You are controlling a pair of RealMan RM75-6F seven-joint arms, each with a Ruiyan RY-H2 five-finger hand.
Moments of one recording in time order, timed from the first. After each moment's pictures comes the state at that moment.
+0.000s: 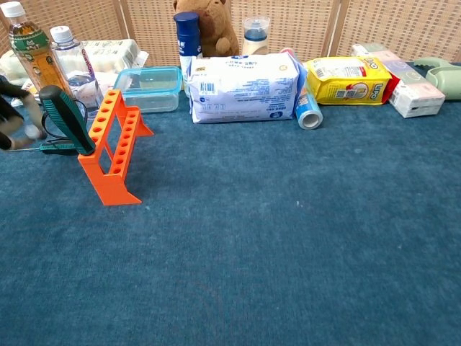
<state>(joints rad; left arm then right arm) -0.43 -1.43 -0.23 -1.60 1.03 1.15 0.17 0.09 -1.03 0.06 -1.63 -1.50 1.43 0.19</state>
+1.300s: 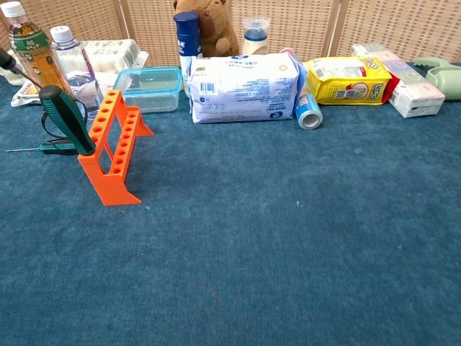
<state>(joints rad) -0.39 -0.85 -0.27 -1.95 1.26 0.80 -1.05 0.11 -1.06 0.05 -1.65 -1.49 1.41 0.10</state>
